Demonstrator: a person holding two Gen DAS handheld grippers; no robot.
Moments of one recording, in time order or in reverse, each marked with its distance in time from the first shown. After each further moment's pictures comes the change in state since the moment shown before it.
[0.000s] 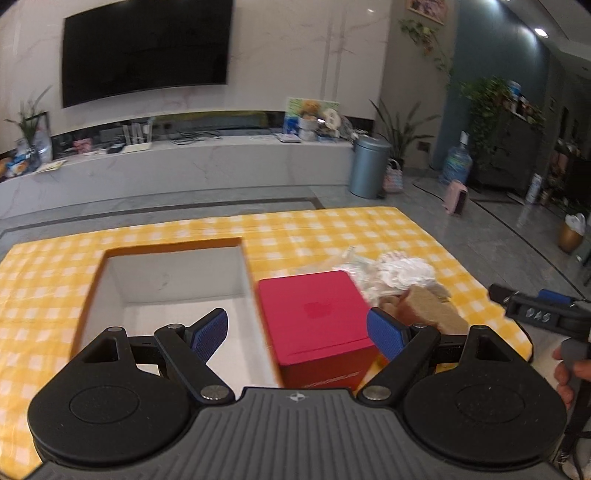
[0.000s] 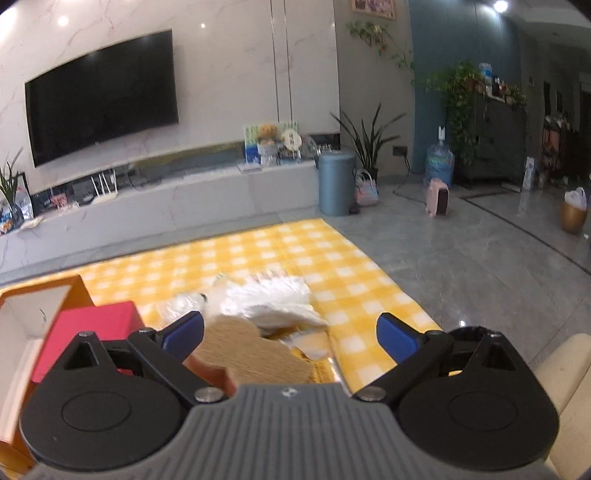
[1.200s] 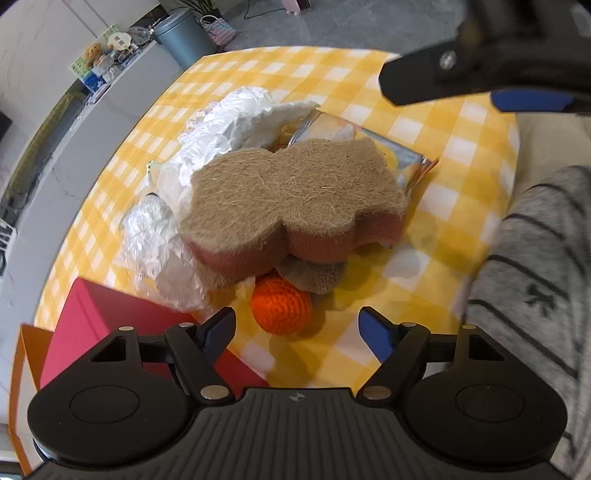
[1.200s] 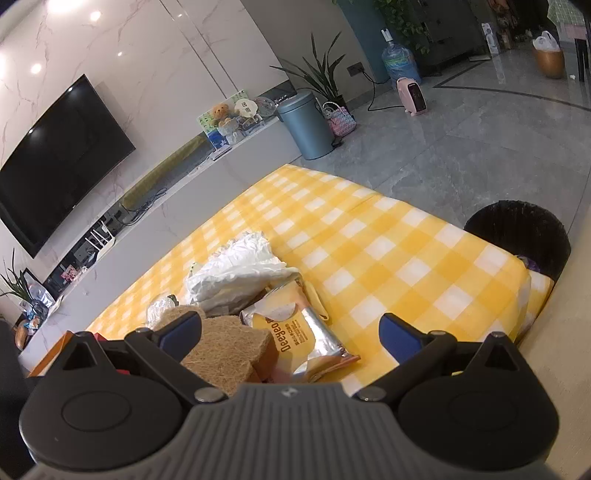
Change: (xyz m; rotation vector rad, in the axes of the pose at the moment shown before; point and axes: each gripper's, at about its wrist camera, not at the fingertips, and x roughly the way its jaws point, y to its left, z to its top) left arm 0.182 -0.178 -0.062 0.804 0.464 -0.070; right arm 0.056 -0.088 -0.042 0.448 0.115 0.110
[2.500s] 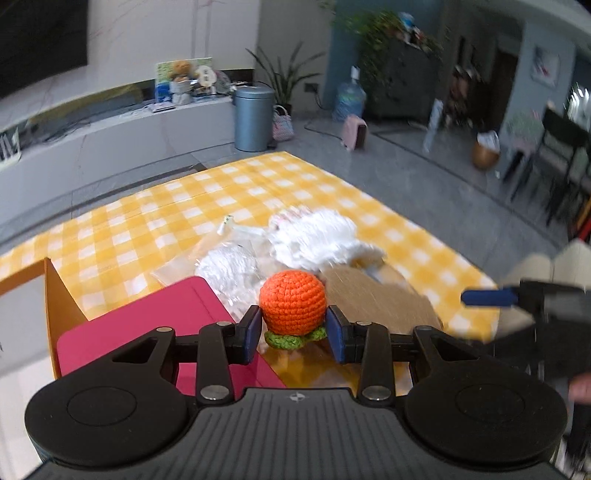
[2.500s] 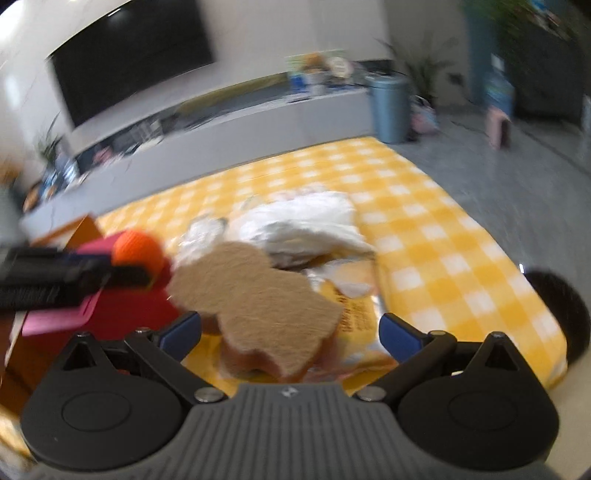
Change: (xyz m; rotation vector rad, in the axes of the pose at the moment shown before) left arm -0.047 0.114 -0.048 -0.511 -0.440 -0.202; right arm 0.027 0.067 -0.017 -0.461 0.150 0.080
